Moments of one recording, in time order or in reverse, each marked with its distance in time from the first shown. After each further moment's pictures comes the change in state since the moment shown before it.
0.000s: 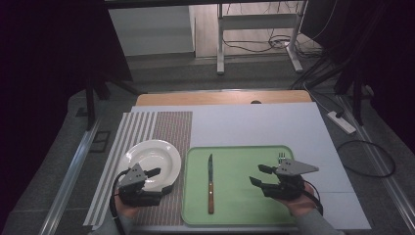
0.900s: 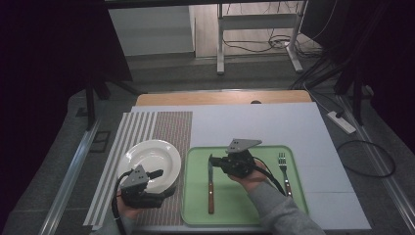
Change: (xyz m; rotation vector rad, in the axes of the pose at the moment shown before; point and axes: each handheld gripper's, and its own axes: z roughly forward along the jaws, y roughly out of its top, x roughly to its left) left arm -0.005 -0.001 0.004 0.006 -0.019 0.012; right arm 0.026 0.063 0.110 0.054 0.189 -0.018
